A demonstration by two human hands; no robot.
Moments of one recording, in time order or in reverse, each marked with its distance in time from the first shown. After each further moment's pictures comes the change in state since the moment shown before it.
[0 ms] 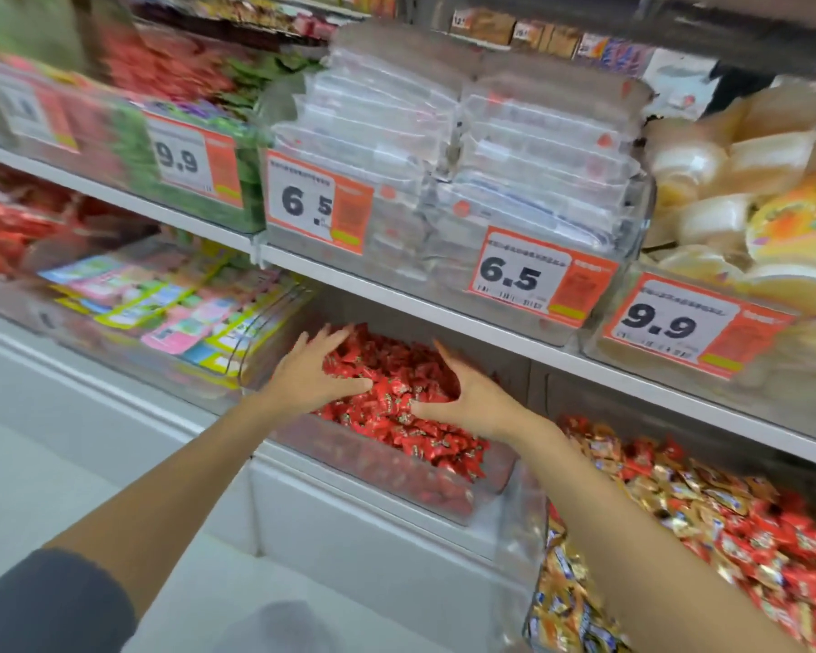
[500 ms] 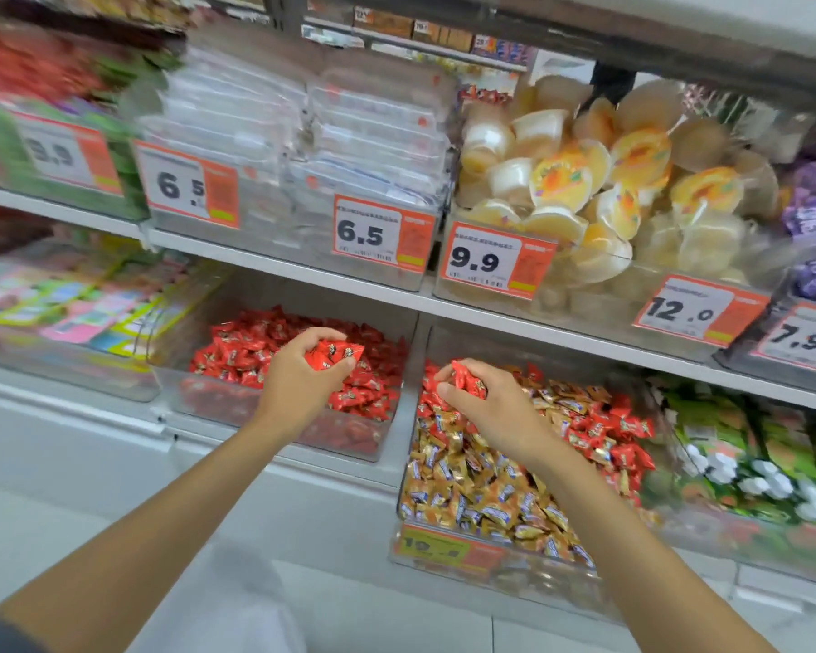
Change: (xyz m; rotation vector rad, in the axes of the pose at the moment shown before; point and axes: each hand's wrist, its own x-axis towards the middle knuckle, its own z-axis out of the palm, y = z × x) left_hand -0.099 0.116 0.071 -0.440 0.253 0.175; right_hand -0.193 0.004 -0.060 0.253 0.315 0.053
